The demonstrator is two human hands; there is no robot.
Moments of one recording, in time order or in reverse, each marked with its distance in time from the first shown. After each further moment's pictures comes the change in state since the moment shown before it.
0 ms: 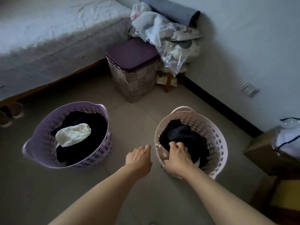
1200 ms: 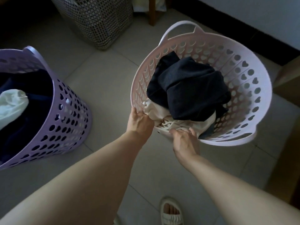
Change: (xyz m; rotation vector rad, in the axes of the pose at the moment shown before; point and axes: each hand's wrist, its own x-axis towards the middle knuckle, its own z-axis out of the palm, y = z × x) left_hand 0.217 -0.016 0.221 0.770 0.024 0.320; right_hand 0.179 0.116 0.262 -0.045 0.102 0.016
